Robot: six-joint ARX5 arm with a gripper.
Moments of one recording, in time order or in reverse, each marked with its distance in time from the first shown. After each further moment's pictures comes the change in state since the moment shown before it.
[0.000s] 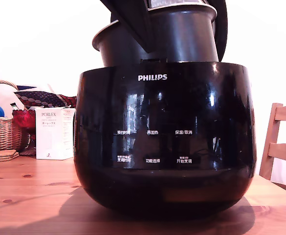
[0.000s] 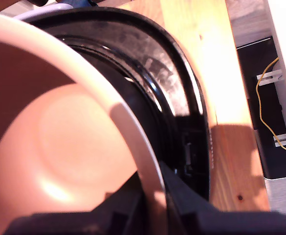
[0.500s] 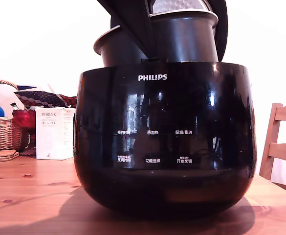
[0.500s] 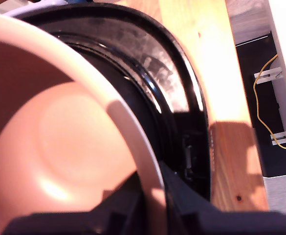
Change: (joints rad) arm -0.001 0.013 0.001 0.009 0.000 -0.006
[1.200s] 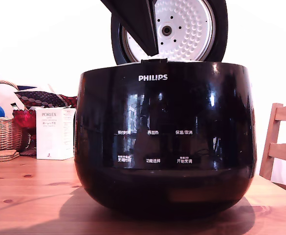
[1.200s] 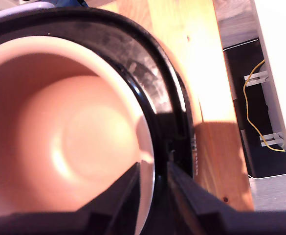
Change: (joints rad) arm -0.012 0.000 0.000 -0.015 0.009 -0.028
